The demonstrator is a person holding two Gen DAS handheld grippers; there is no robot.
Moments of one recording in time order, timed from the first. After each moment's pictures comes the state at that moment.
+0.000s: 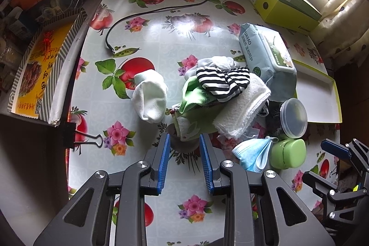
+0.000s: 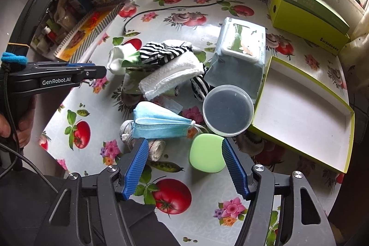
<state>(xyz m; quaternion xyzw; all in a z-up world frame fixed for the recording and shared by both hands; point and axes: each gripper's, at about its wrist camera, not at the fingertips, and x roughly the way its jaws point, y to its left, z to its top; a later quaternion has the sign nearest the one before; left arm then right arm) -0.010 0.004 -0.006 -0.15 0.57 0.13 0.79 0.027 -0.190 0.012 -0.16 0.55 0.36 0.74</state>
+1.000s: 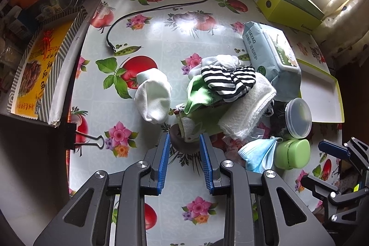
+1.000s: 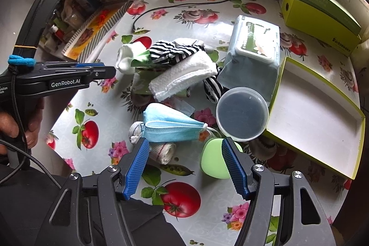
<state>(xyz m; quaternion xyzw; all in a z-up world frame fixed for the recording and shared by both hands) -0.008 0.011 -0.010 -0.15 0.58 0.13 0.79 0.030 -0.180 0.007 -0.15 0.56 0.39 0.72</state>
